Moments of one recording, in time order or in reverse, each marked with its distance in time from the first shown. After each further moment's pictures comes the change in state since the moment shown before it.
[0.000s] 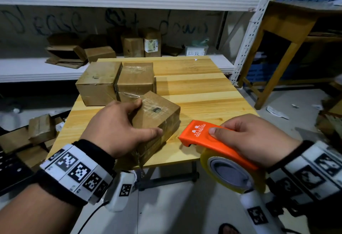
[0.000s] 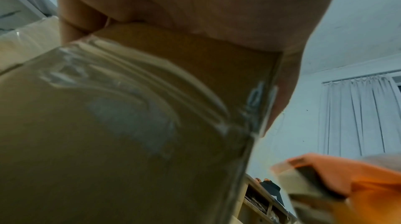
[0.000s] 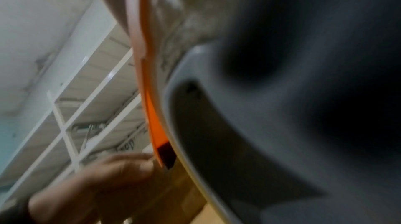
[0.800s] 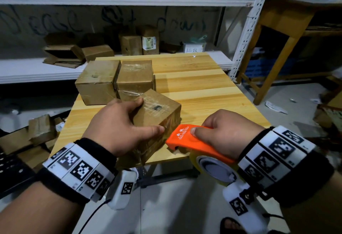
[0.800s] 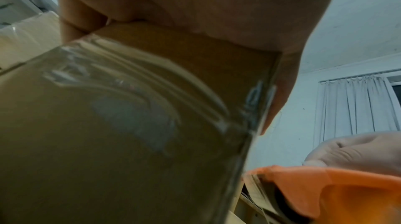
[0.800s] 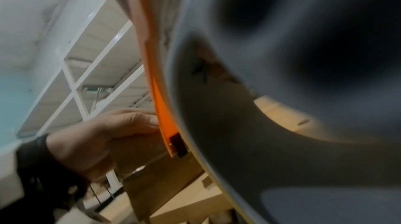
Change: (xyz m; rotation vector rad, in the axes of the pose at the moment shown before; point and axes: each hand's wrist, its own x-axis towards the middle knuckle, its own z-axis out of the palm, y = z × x) left_hand 0.000 -0.002 0.002 -0.005 0.025 0.037; right_hand 0.014 -0.033 0.020 -0.259 -0.106 0.036
